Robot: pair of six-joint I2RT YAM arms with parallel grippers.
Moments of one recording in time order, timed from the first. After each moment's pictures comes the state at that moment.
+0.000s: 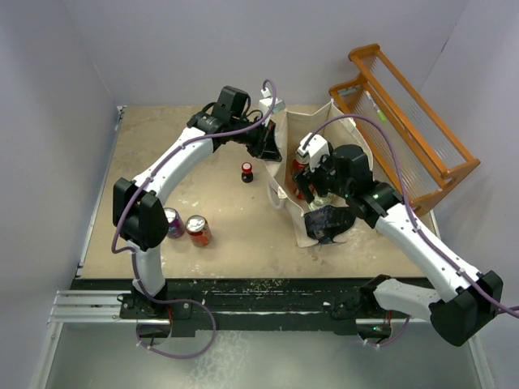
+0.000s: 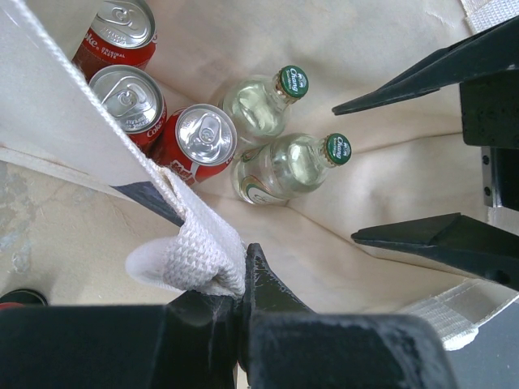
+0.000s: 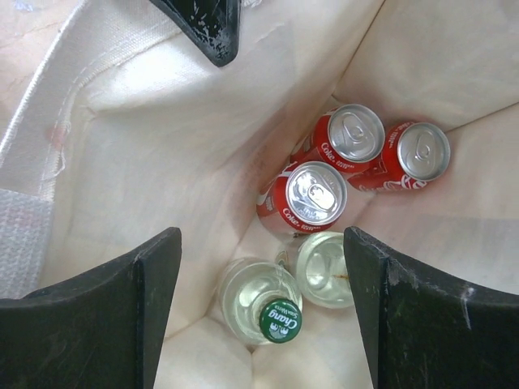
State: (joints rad) left arm -0.52 1.91 1.85 -0.64 0.77 -0.02; right arm 0.54 1.12 1.02 -0.41 -0.06 -0.29
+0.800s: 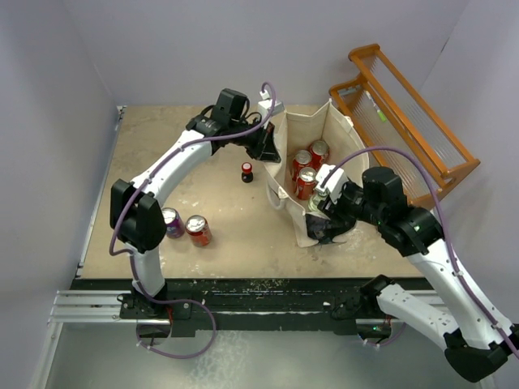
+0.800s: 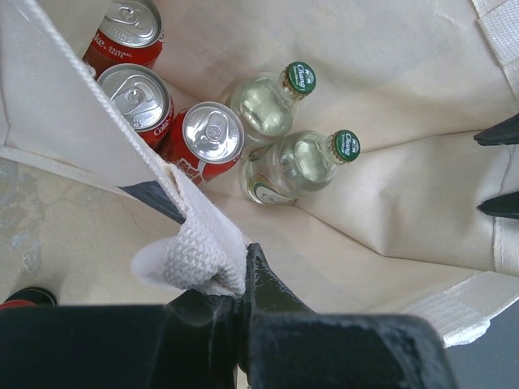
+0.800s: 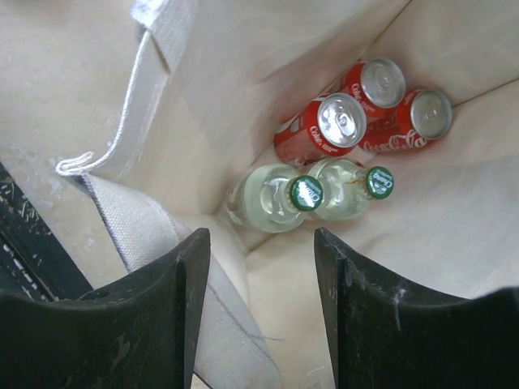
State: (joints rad) left arm -0.52 1.88 1.80 -0.60 0.75 -0.01; right arm 0.54 0.83 1.06 -0.79 -0.16 -0.51
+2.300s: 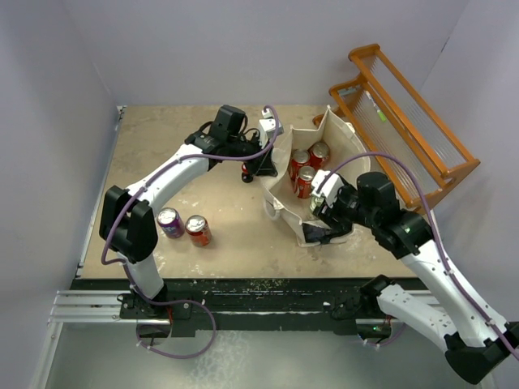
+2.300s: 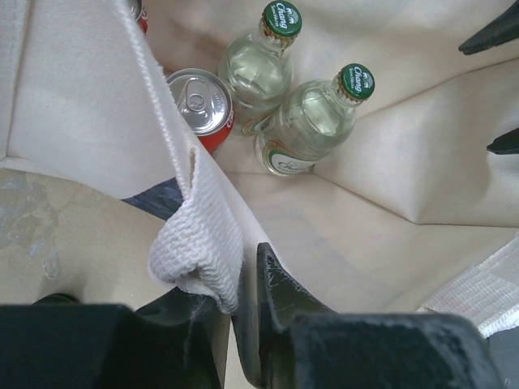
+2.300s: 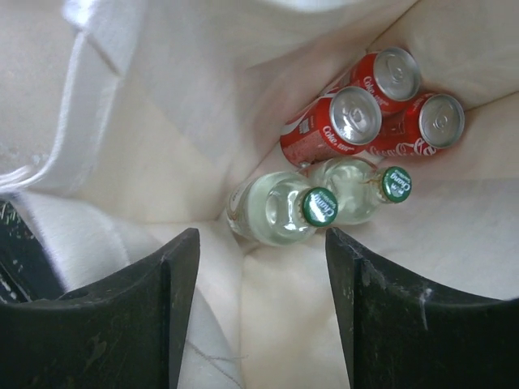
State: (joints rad) left arm -0.55 1.77 1.56 -0.48 0.76 0.21; right arm 0.54 0.81 0.93 -0.70 -0.17 -0.56
